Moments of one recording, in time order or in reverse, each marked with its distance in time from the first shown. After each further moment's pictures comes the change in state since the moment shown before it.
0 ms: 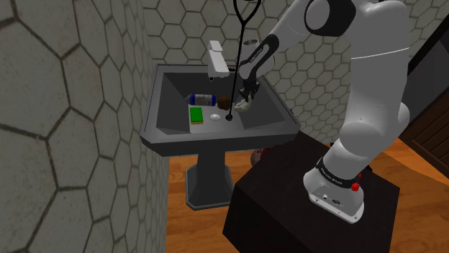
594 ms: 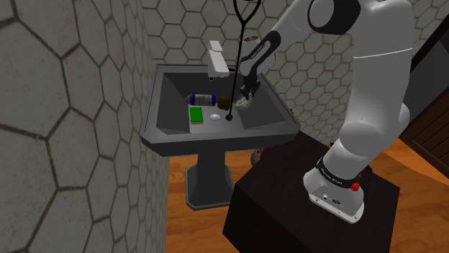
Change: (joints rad) arm 0.001 -0.031 -0.001 -0.001 0.000 -0.030 -0.006
